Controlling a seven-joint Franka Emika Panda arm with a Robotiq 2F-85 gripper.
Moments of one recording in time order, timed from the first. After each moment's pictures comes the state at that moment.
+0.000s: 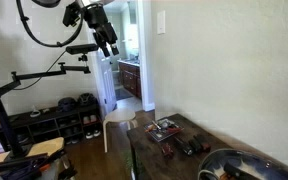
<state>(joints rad) 0.11 -0.56 0.32 -2.45 0.01 2.15 0.21</state>
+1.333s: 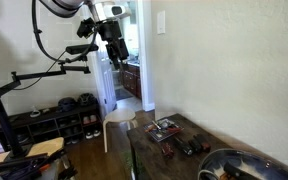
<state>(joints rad) 0.08 -0.44 0.24 -2.48 0.00 2.22 0.21</state>
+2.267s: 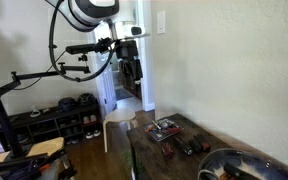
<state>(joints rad) 0.03 -0.27 0.16 -2.47 -0.06 2.27 0.21</state>
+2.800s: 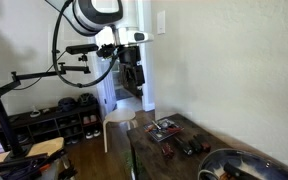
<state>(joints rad) 0.01 -0.23 0.16 -2.47 -0.07 2.30 0.23</state>
